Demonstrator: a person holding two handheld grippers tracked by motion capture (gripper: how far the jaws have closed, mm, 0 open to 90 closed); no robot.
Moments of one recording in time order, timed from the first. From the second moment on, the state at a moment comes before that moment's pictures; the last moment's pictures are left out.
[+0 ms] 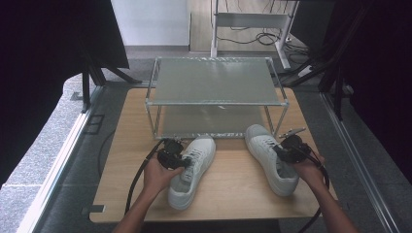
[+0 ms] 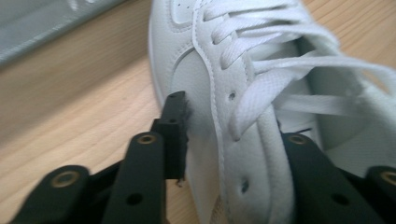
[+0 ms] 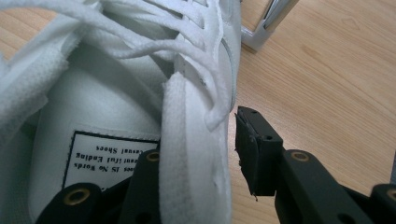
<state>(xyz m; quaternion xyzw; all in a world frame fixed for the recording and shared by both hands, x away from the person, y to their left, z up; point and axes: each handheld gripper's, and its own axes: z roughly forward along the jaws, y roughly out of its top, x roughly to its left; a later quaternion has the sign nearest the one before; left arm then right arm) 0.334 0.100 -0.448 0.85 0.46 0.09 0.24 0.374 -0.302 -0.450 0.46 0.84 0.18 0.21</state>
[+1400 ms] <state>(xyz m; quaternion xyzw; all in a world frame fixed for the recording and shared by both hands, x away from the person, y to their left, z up) 0.331 0.173 -0.466 0.74 0.52 -0.02 0.43 0.357 -0.323 -0.443 0.50 0.80 0.30 0.14</state>
